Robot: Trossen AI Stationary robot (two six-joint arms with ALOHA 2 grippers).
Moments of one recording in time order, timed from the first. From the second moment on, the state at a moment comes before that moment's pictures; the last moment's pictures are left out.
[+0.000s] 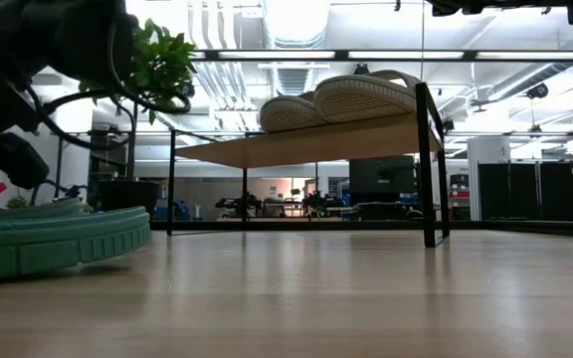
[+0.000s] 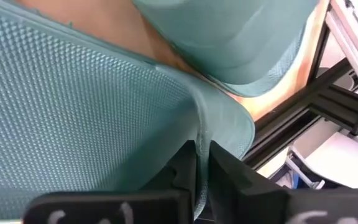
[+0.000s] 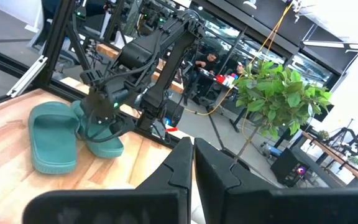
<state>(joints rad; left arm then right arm) -0.37 1.54 0.86 -1.09 0.58 0.04 0.08 0.78 0.53 0.26 0.06 -0.49</state>
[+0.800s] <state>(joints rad) -0.36 1.15 1.07 -1.23 0.15 -0.34 0.08 0.78 0.53 0.28 0.04 -0.40</state>
